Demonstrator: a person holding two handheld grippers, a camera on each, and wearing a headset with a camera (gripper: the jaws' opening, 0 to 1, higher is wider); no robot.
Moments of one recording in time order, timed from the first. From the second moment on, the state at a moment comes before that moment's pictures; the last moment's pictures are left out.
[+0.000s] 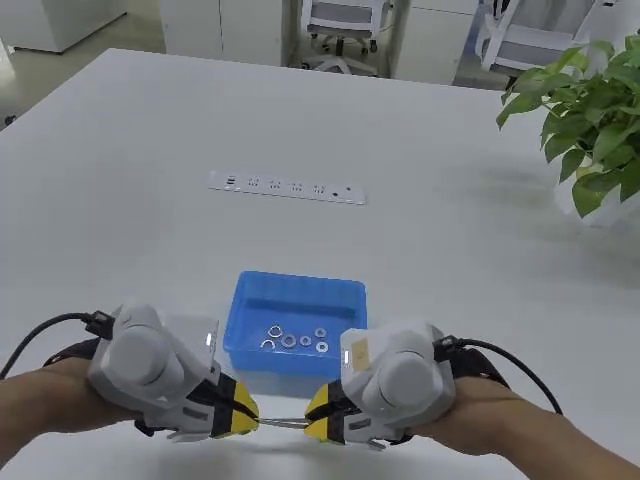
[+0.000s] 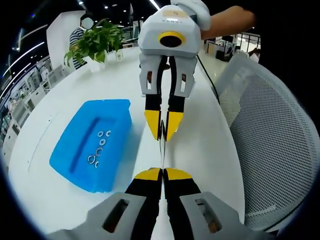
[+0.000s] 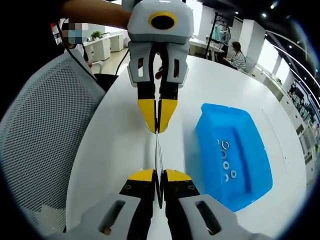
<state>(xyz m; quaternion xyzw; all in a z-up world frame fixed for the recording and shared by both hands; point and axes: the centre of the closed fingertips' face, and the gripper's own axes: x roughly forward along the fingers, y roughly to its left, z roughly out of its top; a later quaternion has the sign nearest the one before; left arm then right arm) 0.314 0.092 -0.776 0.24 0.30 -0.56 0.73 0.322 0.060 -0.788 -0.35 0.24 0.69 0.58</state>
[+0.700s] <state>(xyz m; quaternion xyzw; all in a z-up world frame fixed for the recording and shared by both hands) 0.303 0.090 -0.803 0.26 0.33 -0.56 0.71 0.311 0.058 -0.807 -0.36 0.26 0.69 0.58</state>
